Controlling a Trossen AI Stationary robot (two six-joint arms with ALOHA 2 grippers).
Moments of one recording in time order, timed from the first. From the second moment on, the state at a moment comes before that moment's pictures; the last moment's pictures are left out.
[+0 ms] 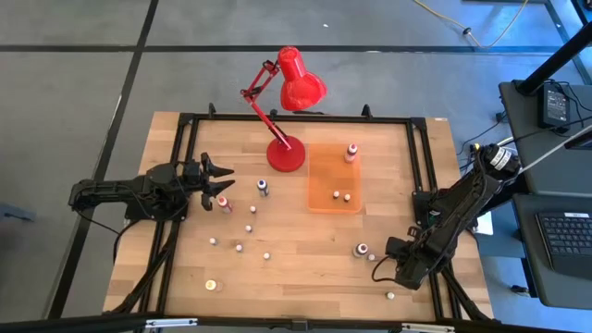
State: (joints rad) left arm 0.09 0.01 0.01 0.04 -0.14 -0.17; right arm 0.95 1.42 0.75 -0.82 -0.02 1.35
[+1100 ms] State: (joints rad) left arm 0.09 0.01 0.01 0.03 -0.14 -0.17; right arm 0.95 1.42 0.75 -0.83 0.03 1.35
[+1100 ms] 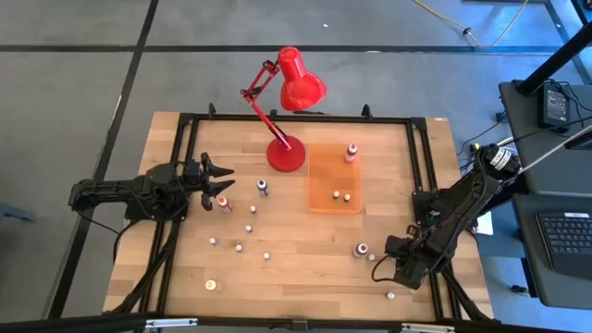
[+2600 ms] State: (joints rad) left arm 0.09 0.01 0.01 0.03 -0.14 -0.17; right arm 0.95 1.42 0.75 -0.83 0.11 1.24
